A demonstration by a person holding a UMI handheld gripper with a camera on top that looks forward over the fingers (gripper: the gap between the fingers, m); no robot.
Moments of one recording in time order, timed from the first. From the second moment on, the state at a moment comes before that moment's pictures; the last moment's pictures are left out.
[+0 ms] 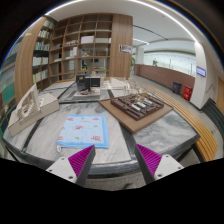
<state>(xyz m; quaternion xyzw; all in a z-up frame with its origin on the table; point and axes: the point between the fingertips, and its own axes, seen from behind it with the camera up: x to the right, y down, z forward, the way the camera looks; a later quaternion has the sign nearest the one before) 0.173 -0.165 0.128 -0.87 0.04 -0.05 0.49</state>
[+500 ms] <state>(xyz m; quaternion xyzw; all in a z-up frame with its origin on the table) -0.082 0.032 0.044 -0.88 -0.12 0.01 0.46</state>
